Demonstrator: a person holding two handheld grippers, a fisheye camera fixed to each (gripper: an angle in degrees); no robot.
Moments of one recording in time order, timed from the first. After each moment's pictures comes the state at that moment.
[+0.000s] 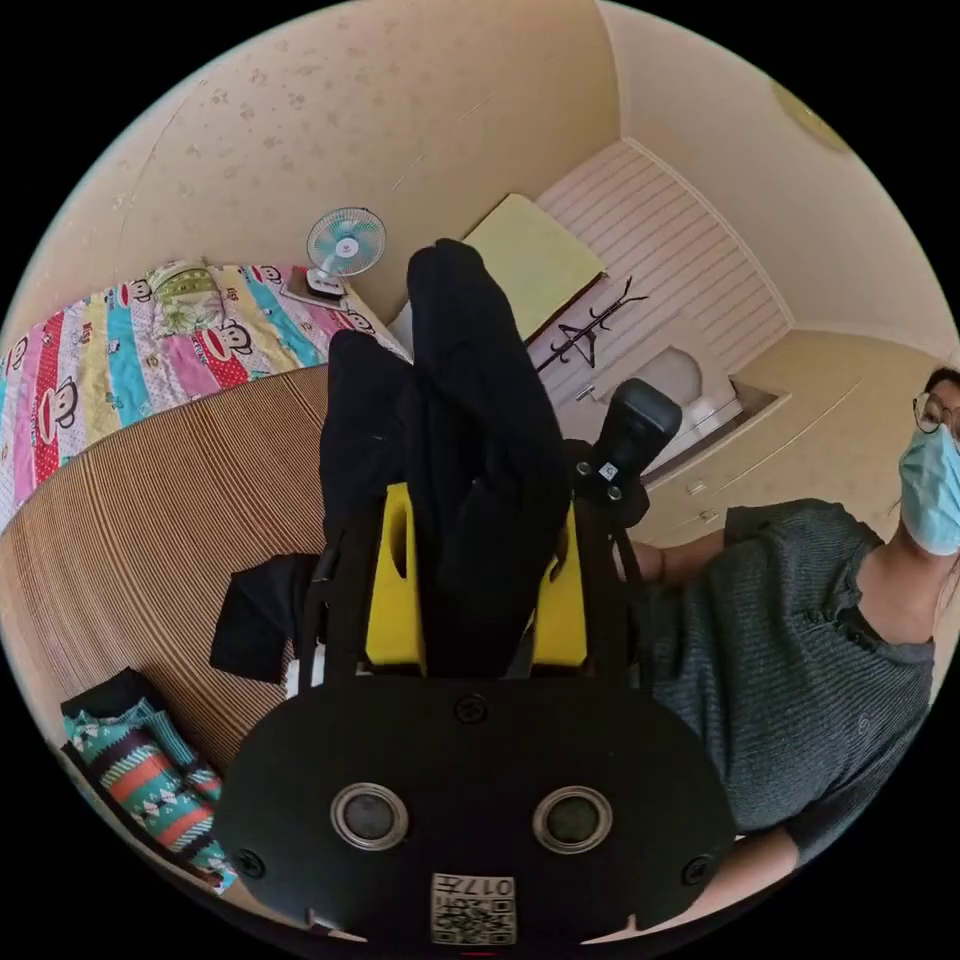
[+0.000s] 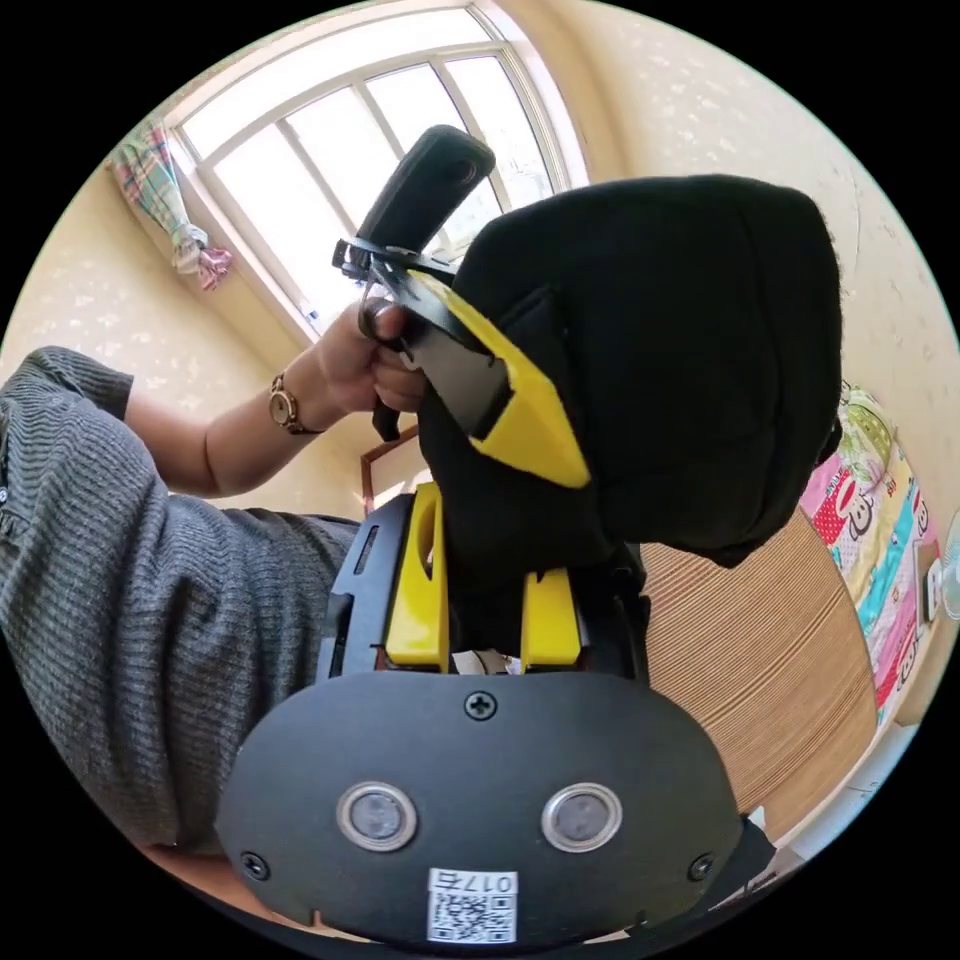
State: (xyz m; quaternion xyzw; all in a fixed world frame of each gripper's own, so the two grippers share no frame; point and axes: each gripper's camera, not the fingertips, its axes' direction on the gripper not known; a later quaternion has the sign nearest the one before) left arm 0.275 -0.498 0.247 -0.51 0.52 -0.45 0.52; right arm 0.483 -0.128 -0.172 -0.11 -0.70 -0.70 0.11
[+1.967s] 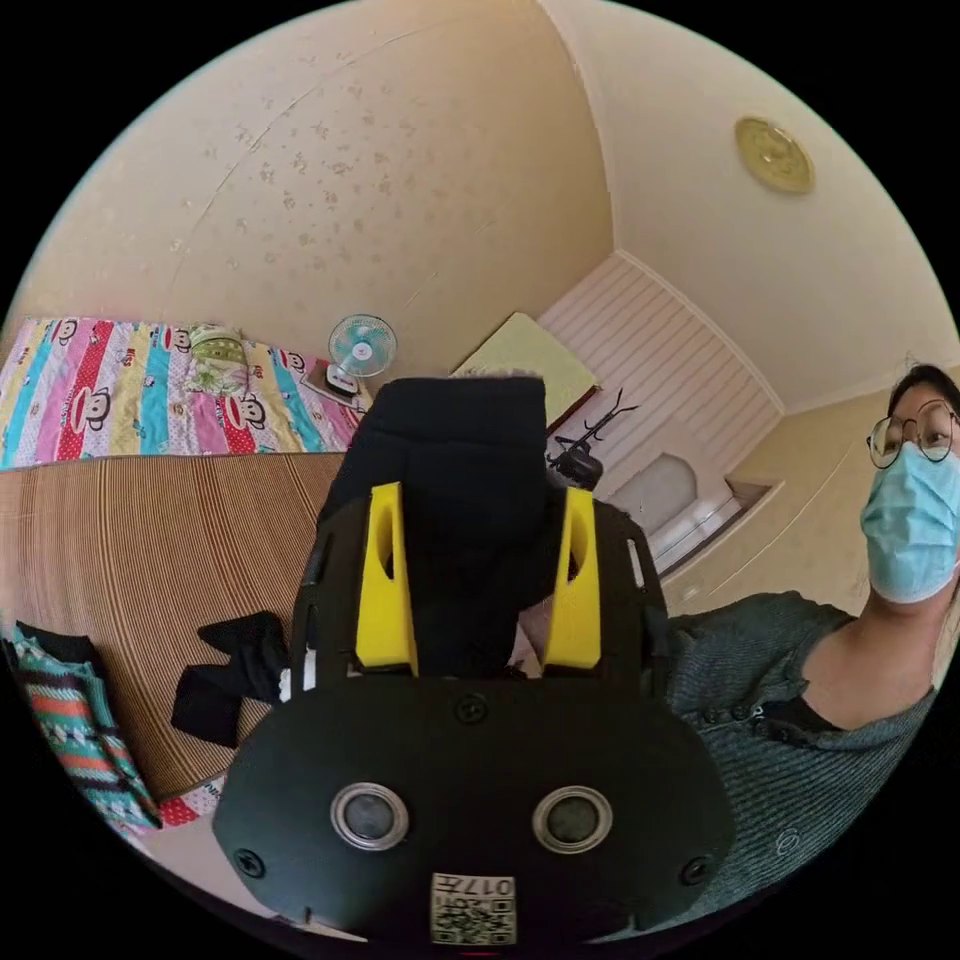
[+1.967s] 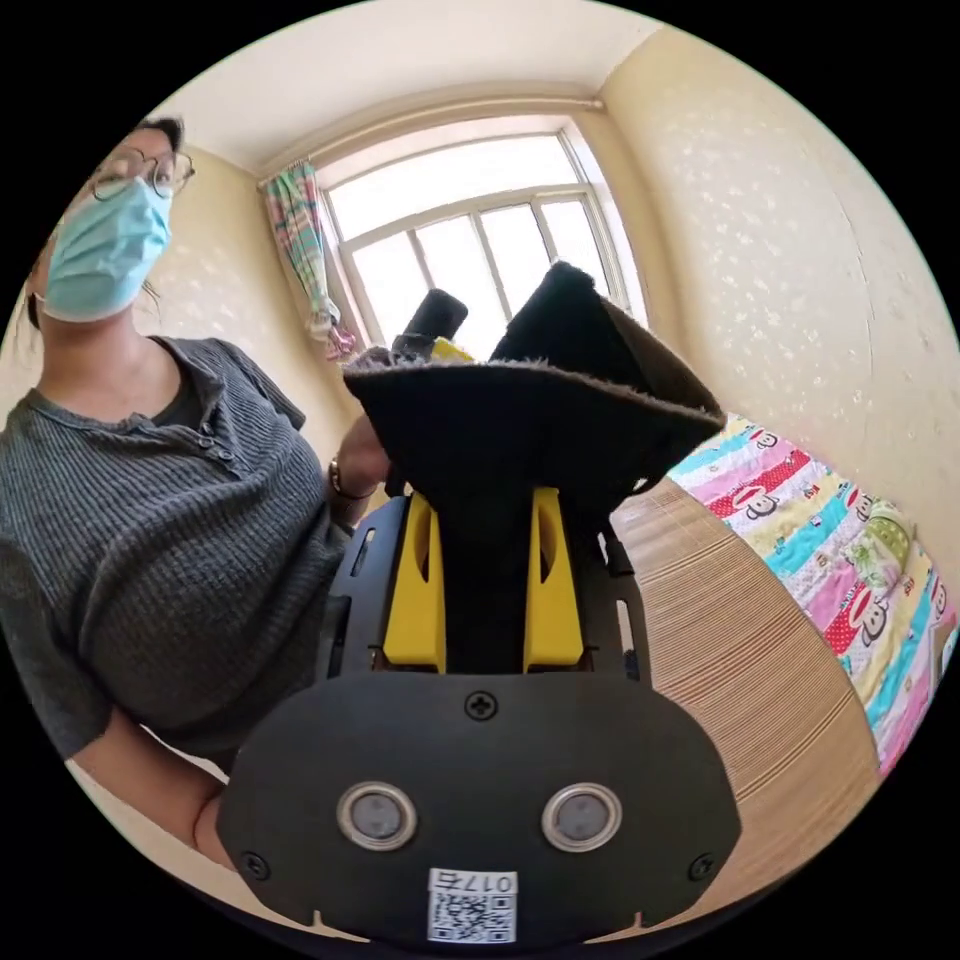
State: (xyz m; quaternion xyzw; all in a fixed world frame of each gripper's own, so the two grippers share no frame) left arm 0.435 -0.534 0.317 -0.35 0.31 -0.67 0.58; right arm 0.590 -0.241 0.009 0.03 -0.76 -0.65 -0.05
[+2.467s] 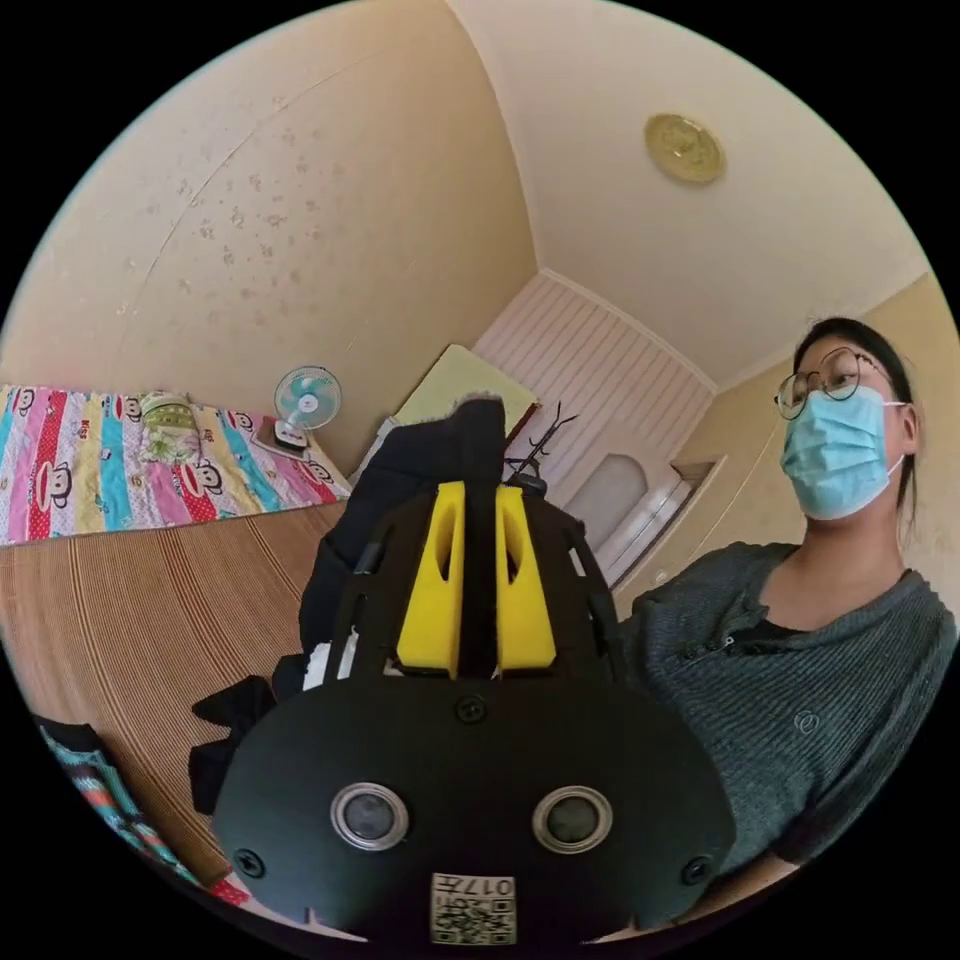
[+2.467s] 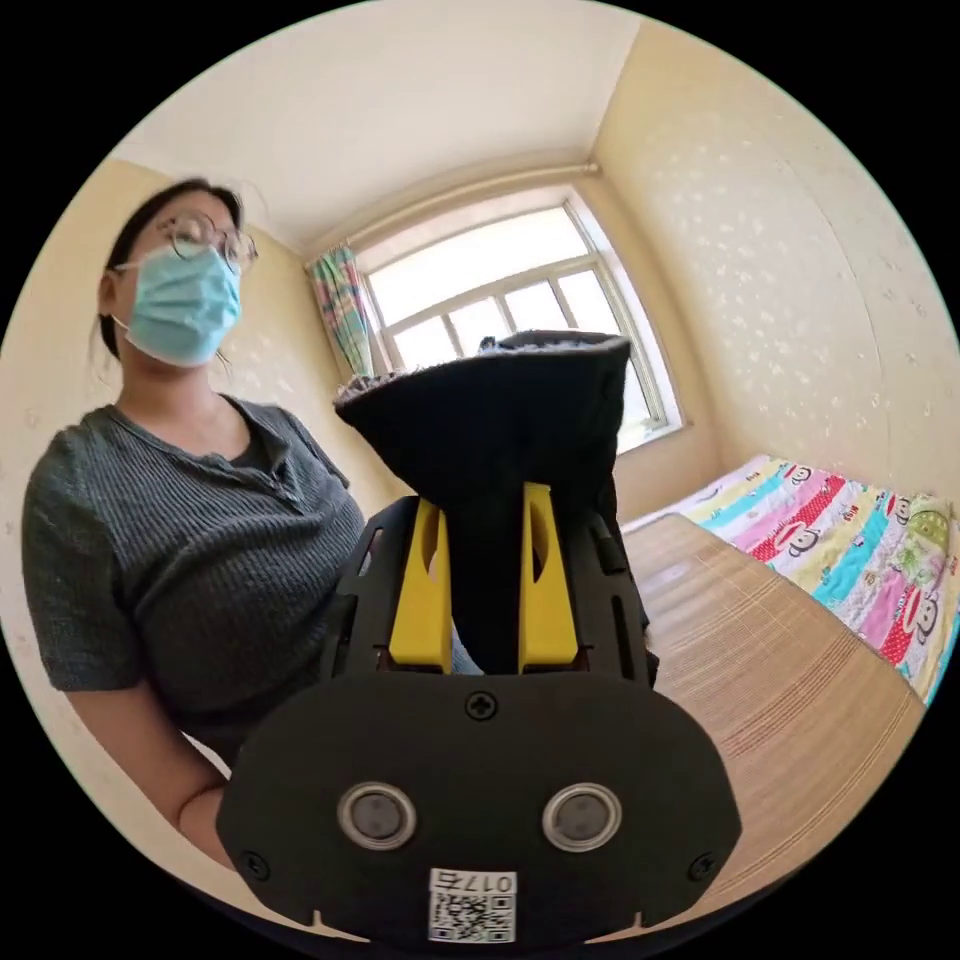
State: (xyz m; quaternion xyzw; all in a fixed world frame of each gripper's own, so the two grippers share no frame) left arm 0.412 -0.547 0.228 -0.14 0.35 -0.68 0.63; right arm 0.576 -0.284 0.083 -0.06 -0.85 -0.51 -0.11
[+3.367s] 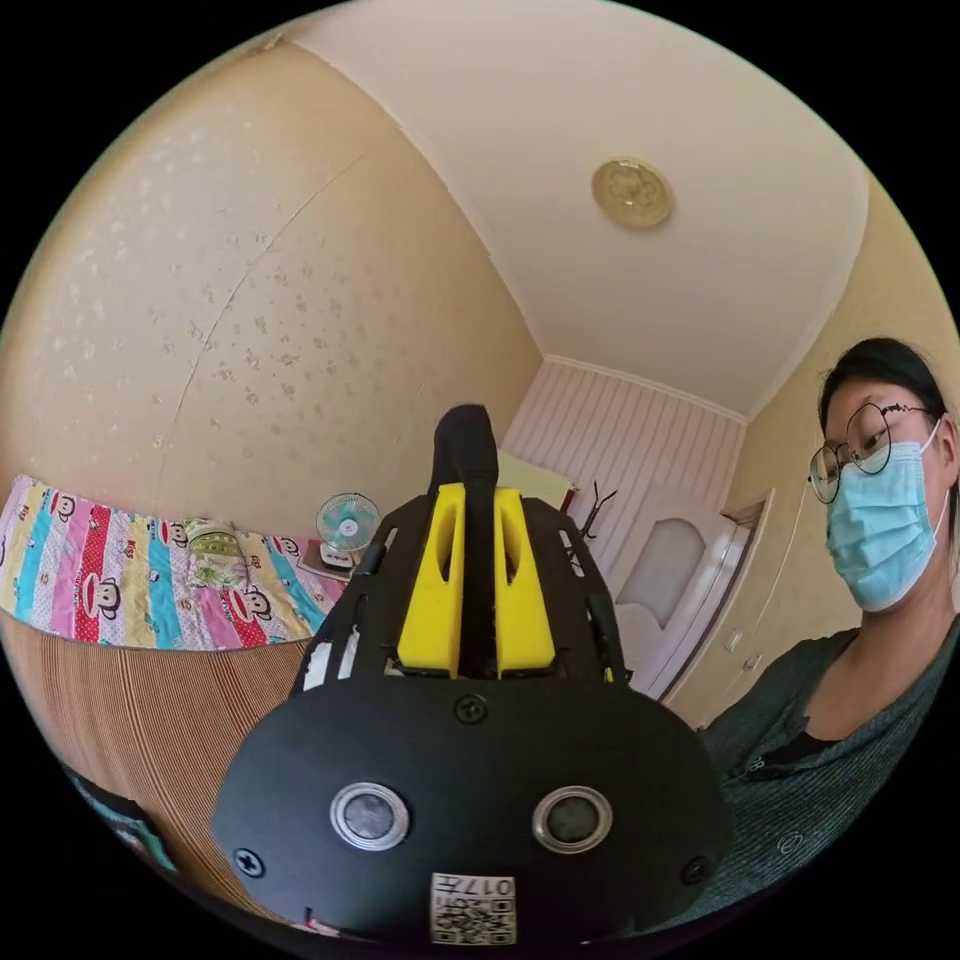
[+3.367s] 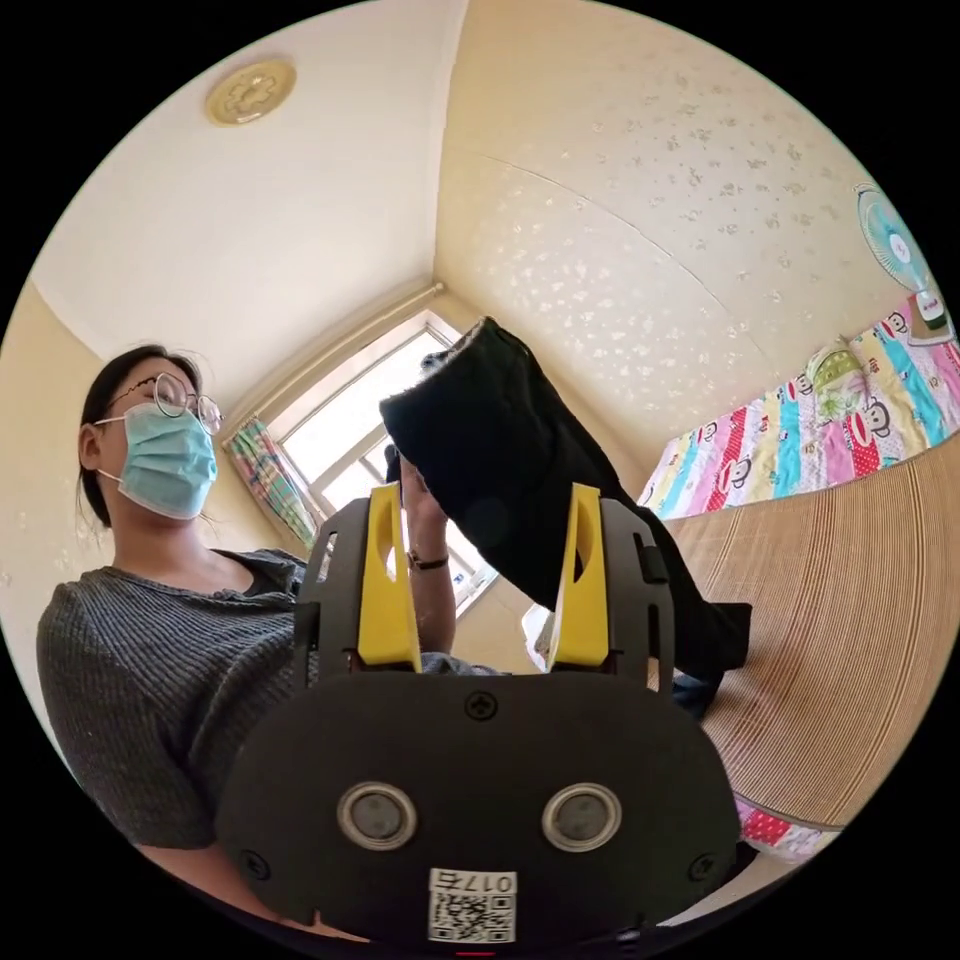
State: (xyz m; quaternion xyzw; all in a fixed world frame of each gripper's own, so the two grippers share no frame) left arm 0.343 -0.711 0.201 -0.14 0.21 -0.65 0.72; right arm 0.670 -0.302 0.174 -0.18 -0.90 -0.38 0.10
